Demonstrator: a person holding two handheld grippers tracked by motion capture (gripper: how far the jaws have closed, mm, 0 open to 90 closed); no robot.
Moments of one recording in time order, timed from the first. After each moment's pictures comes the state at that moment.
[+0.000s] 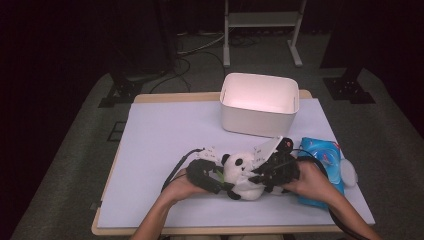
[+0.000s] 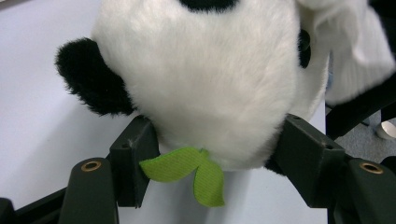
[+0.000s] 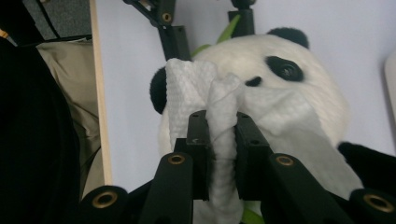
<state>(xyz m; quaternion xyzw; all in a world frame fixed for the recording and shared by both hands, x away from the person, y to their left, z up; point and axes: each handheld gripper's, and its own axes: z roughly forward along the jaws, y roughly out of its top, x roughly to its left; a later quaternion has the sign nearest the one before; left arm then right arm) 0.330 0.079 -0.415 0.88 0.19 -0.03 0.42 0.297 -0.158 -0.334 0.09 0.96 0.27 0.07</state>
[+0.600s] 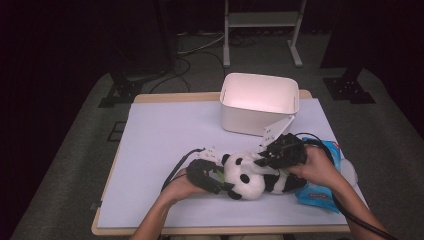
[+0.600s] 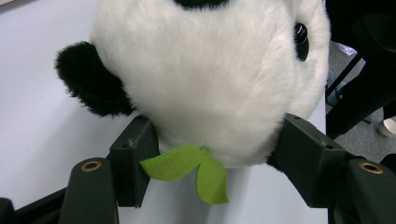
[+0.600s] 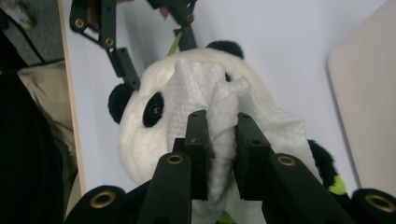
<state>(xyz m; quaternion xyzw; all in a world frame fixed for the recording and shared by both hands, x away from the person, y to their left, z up) 0.329 0.078 -0.415 0.89 0.19 -0.03 0.42 0.326 -0.178 -0.311 0.13 0.94 0.29 0.08</state>
